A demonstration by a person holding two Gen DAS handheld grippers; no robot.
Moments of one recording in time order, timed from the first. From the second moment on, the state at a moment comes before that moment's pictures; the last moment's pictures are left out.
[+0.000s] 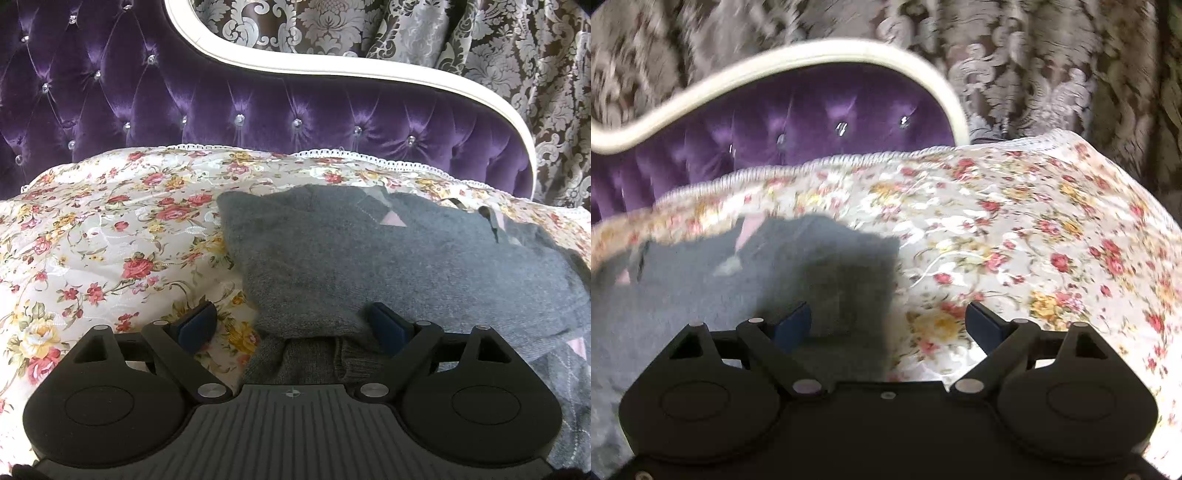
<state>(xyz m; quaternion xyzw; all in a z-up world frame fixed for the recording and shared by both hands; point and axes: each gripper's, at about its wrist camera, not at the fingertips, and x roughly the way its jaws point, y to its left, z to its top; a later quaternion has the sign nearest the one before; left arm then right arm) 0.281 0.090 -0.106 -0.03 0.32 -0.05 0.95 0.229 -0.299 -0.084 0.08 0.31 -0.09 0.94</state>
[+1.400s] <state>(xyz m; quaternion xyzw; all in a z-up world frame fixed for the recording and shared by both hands) 0.151 0.128 -0.053 -0.06 0.38 -0.07 0.92 0.117 -0.282 -0.063 0.17 0.29 0.08 0.94</state>
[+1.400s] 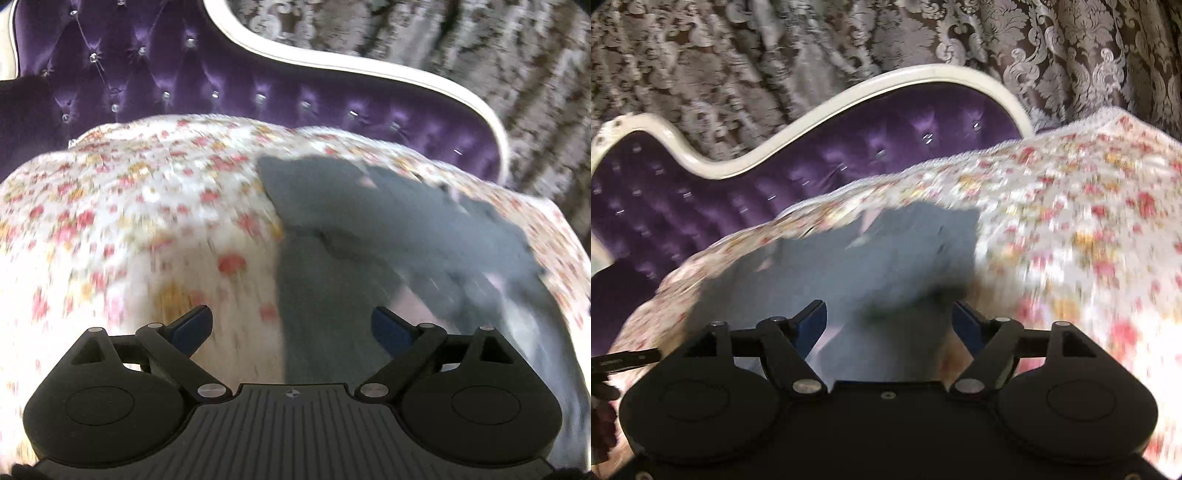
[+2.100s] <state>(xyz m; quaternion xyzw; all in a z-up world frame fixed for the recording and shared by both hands) 0.018 0.113 -0.079 -0.11 0.41 -0.13 0.89 -0.044 -0.252 -0.114 0.23 0.34 0.12 0.90</state>
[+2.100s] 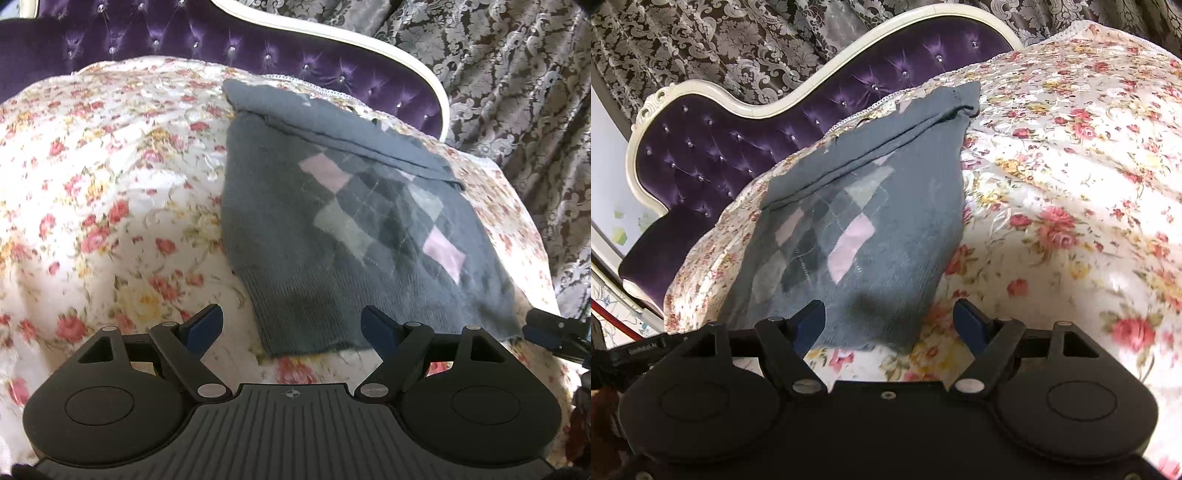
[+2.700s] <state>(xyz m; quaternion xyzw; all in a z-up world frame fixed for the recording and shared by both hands) 0.035 0.100 -0.087 -0.12 0.41 -0.15 0.89 -0.034 -0.242 -0.123 0.26 0.33 0.15 0.90</state>
